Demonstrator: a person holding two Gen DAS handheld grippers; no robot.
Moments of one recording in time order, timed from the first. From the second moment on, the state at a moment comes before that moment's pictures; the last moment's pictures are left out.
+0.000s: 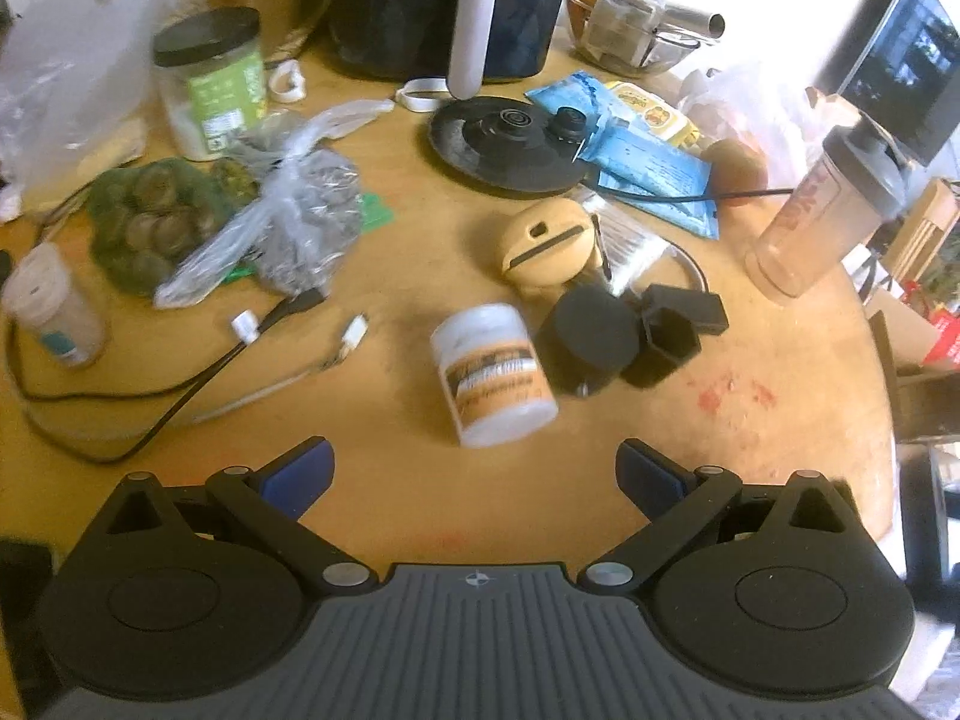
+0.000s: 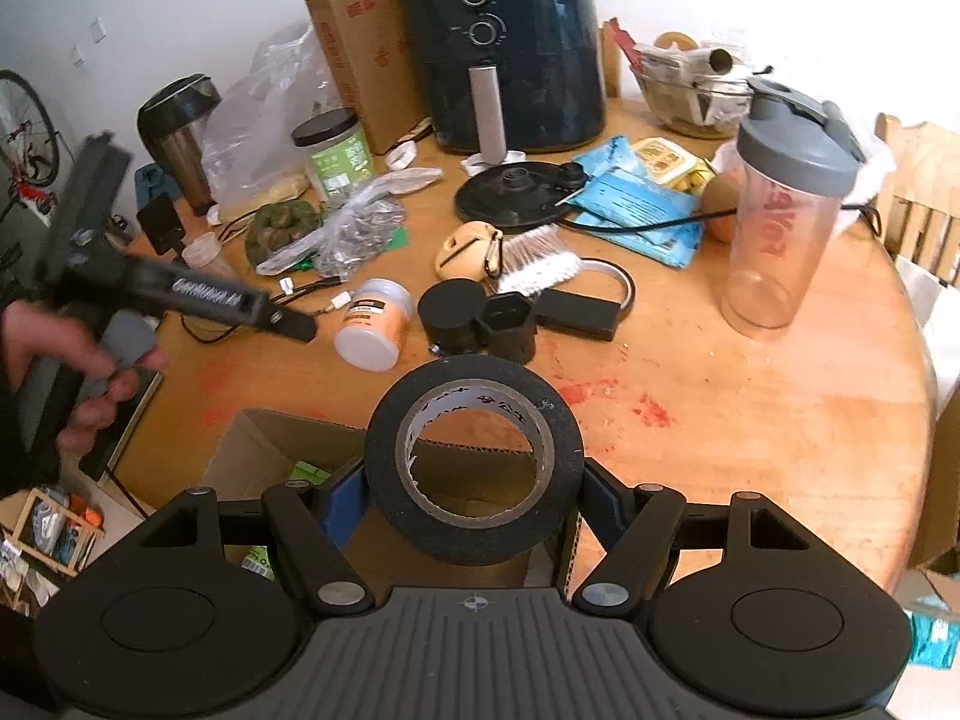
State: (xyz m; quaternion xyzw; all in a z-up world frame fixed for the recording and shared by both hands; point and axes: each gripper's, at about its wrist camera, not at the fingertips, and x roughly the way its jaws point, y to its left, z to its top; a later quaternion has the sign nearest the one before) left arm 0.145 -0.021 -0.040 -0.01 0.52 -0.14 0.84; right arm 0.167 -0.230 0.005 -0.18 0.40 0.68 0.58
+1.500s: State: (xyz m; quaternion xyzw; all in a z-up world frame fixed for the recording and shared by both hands) left arm 0.216 -0.003 -0.076 -0.15 0.58 -0.14 0.79; right arm 0.170 -0.253 0.007 -0.15 0.41 0.64 0.63
